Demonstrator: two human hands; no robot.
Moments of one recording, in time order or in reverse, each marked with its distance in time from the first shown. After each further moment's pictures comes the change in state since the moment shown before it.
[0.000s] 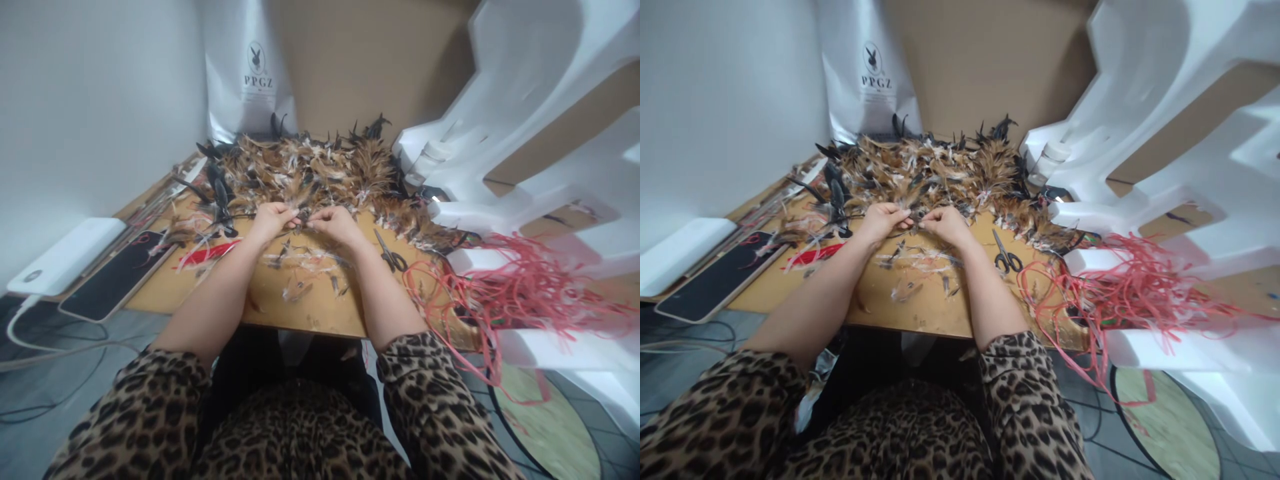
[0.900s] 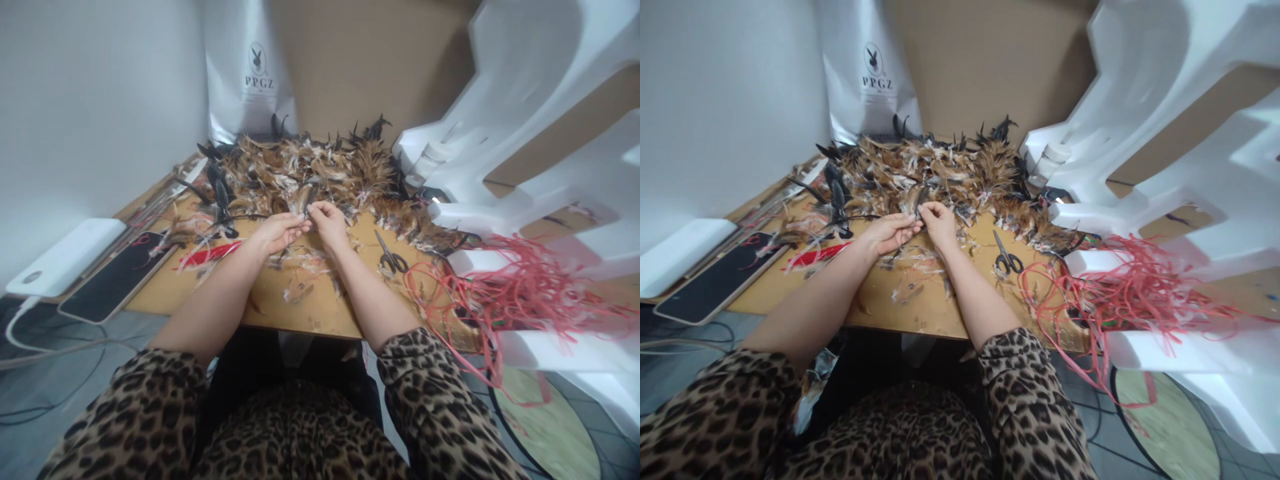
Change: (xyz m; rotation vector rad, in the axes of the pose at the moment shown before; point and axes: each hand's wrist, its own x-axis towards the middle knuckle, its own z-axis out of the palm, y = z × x) left_hand -0.002 -0.008 0.004 -0.494 -0.213 -0.380; right_hand 0.007 -0.006 0.042 0.594 0.358 -0.013
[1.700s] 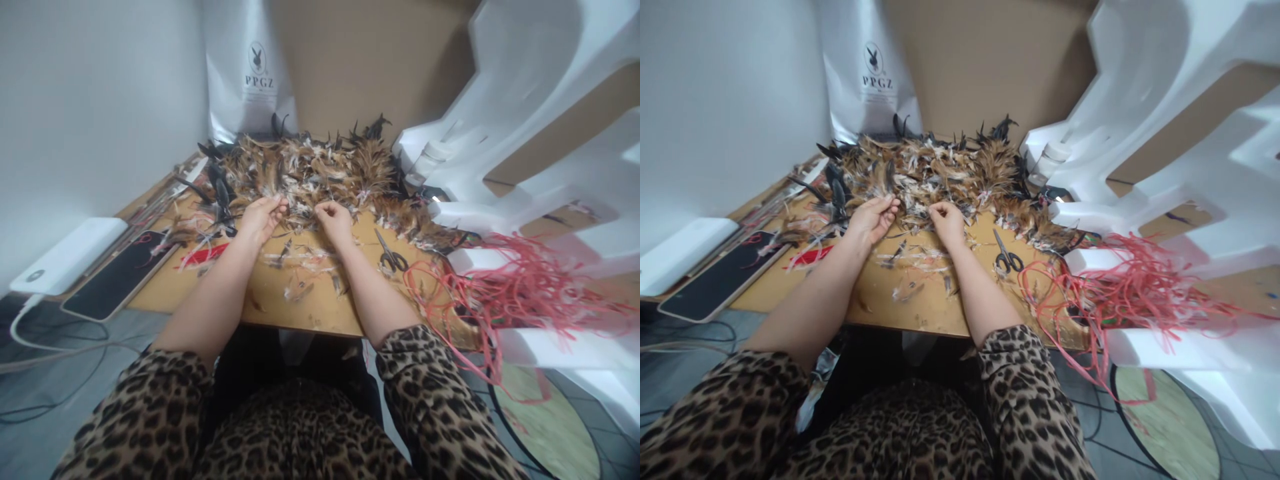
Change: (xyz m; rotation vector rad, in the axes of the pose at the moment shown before) left_hand 0.005 0.021 -0.014 -0.068 0.240 0.352; right_hand 0.017 0.017 -0.027 -0.519 0.017 -0.201
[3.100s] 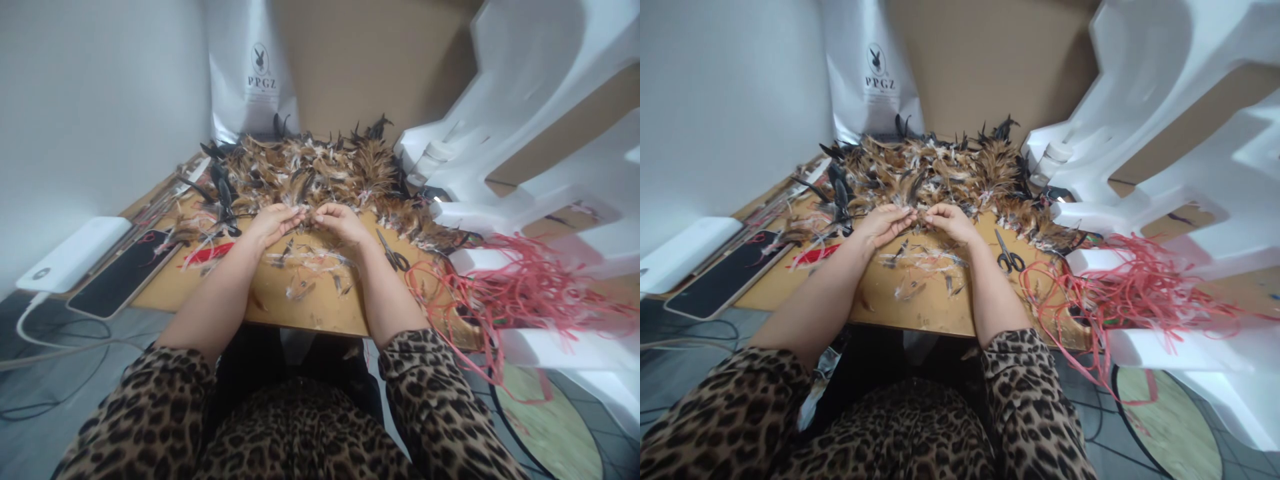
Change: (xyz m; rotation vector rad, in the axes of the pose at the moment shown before) left_hand -0.007 -0.010 0.002 0.078 -0.202 -0.163; right_hand -0.003 -0.026 -0.031 0.452 -0.531 0.186
